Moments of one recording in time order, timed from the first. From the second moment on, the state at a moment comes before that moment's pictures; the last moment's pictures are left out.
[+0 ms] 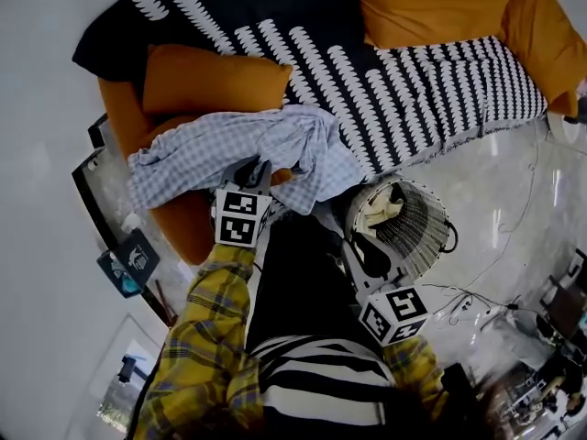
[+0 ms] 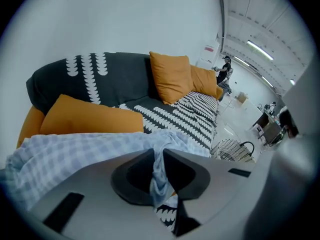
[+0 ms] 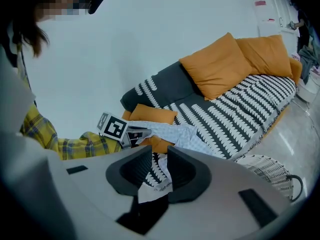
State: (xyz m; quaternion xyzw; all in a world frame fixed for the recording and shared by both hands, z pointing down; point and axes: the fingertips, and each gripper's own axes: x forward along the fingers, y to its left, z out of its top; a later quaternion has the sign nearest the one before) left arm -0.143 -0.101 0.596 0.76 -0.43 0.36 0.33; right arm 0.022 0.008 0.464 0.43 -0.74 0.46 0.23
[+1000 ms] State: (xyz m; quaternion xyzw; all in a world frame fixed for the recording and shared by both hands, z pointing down) left arm -0.001 -0.063 0.384 0.88 -0.38 0.17 0.24; right arm 0.117 0.061 0.401 0.54 -0.72 0.41 0.12
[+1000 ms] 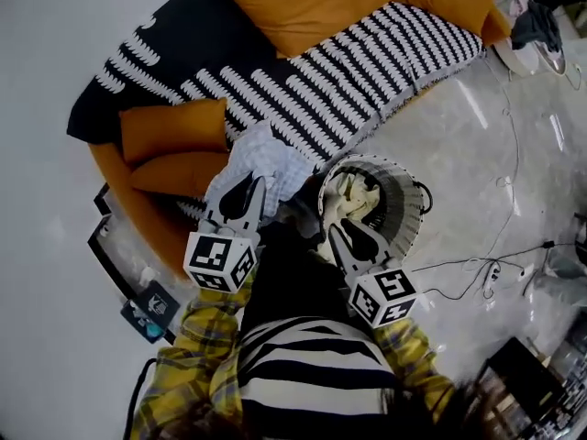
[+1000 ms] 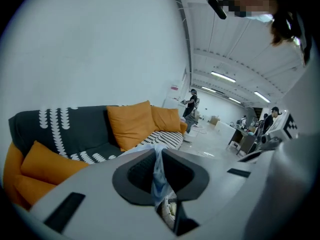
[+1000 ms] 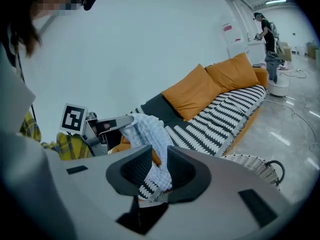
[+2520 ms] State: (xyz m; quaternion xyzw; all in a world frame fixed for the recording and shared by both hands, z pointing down) left arm 0.271 0.125 0.294 0.97 -0.09 0.15 0.17; right arm 0.310 0.240 0.367 0.72 -0.58 0.38 0.00
